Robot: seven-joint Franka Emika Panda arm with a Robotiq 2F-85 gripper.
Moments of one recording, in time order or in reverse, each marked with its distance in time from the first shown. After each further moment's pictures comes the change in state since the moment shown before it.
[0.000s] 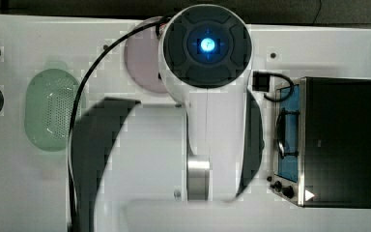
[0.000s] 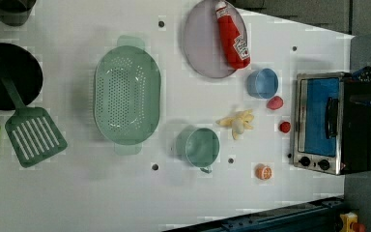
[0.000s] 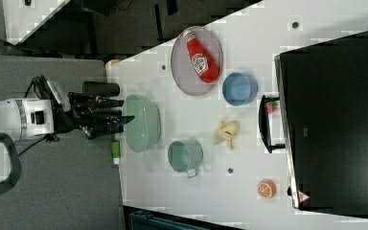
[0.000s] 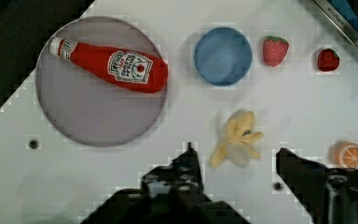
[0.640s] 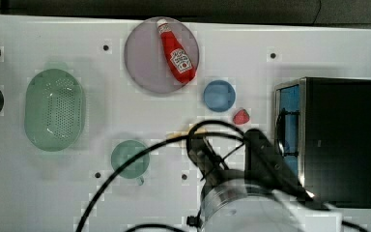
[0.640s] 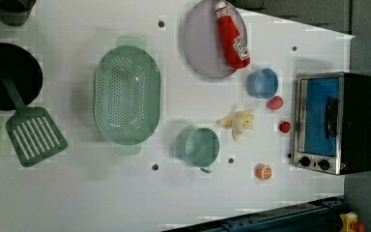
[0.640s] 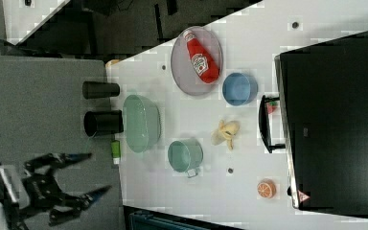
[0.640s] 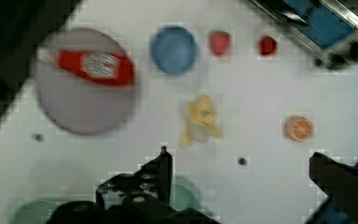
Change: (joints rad) arm -0.027 -0.451 -0.047 -0.201 0.000 -0.095 0.009
